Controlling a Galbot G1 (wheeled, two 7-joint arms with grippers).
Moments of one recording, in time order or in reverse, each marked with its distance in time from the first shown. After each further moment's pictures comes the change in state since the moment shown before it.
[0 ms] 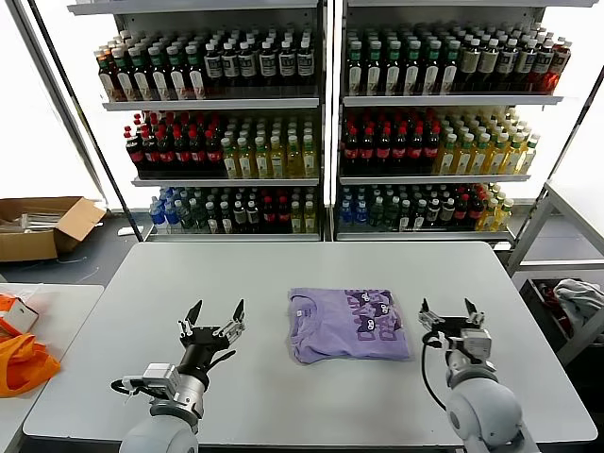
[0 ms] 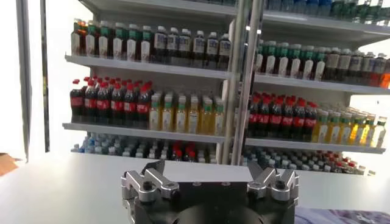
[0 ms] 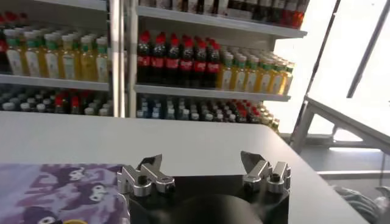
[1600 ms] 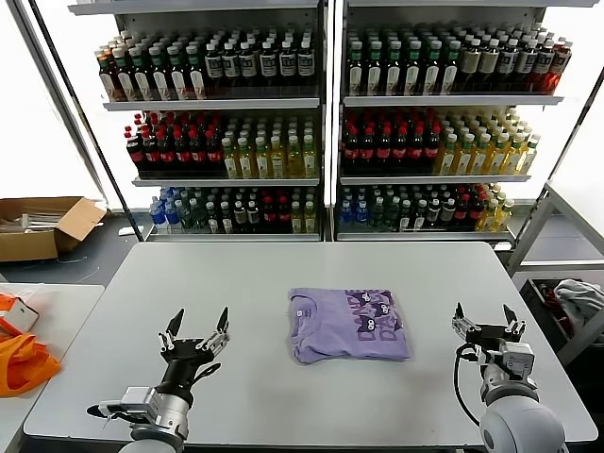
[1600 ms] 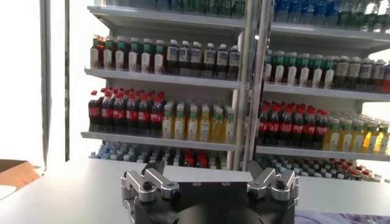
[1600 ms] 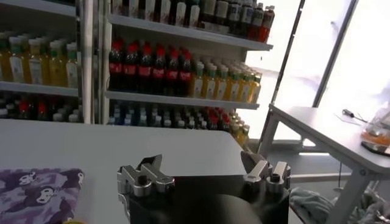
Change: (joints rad) left arm 0.123 -0.044 -0.066 -0.080 0.041 -0.059 0.044; right arm -0.106 -0.013 0.115 0.089 -0.014 0.010 -0.014
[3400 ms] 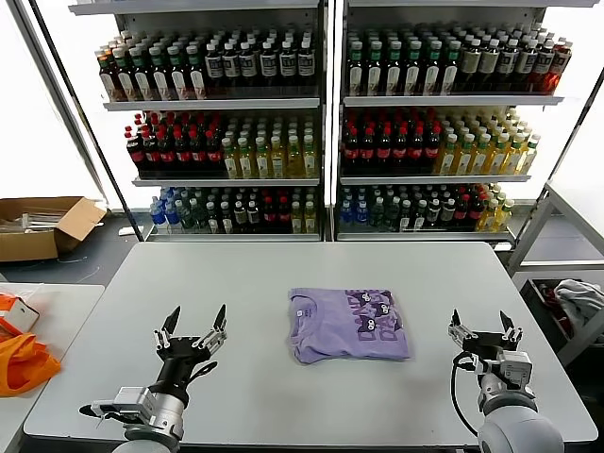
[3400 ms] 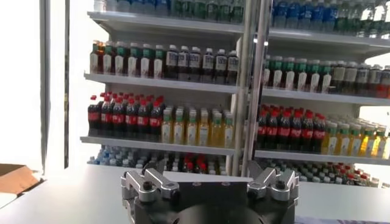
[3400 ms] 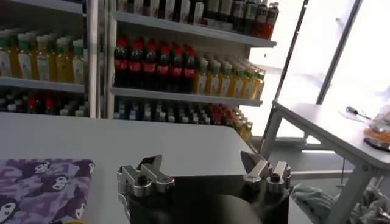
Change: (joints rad) left arm 0.000 0.030 -0.002 -0.027 -0.027 0.013 -0.015; right arm -0.043 0.016 -0.002 0.030 -0.015 -0.001 -0.013
